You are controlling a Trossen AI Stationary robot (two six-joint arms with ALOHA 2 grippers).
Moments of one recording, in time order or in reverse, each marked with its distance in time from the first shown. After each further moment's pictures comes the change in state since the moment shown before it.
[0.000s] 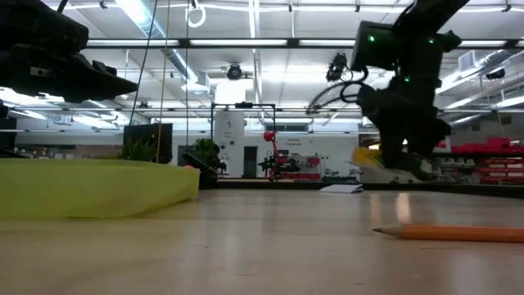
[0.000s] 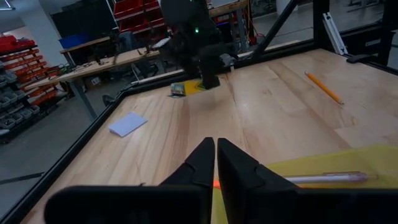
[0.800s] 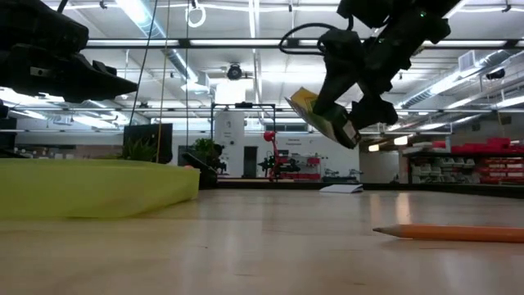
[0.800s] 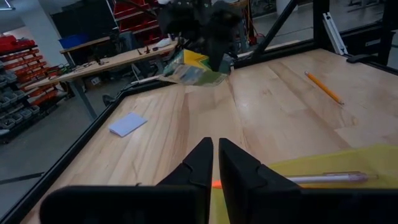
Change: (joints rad) left arm 0.000 0.000 0.000 0.000 0.000 0.000; right arm 0.137 0.009 0.037 0.459 0.062 -0.014
